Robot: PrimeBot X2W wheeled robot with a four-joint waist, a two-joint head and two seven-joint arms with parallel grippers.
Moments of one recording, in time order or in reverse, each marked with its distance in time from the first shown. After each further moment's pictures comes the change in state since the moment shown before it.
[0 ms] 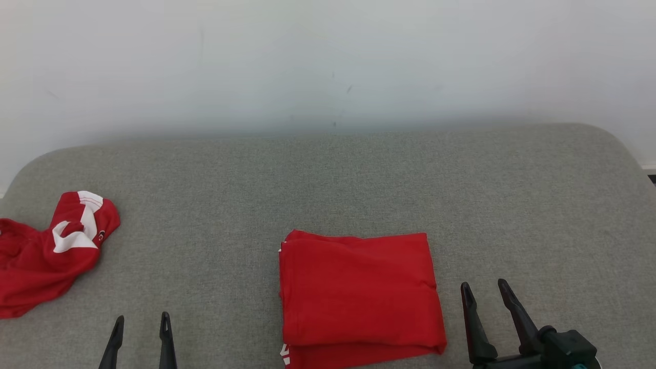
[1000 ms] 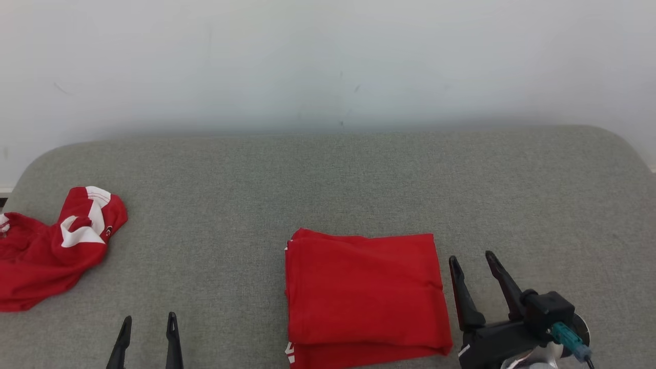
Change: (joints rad) left arm -0.006 -0.001 -0.017 0.021 -0.014 0.004 0.000; right arm -0.152 -0.037 0.042 0.150 -0.021 0.000 0.000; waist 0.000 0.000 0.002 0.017
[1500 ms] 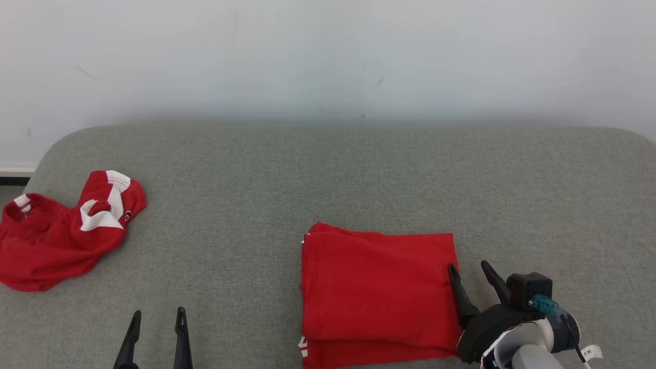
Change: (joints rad) left arm -0.020 0.000 -0.035 0.012 -0.023 0.010 0.000; right arm -0.202 -0.004 -0.026 0.380 0.014 0.000 0.061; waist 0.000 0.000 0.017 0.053
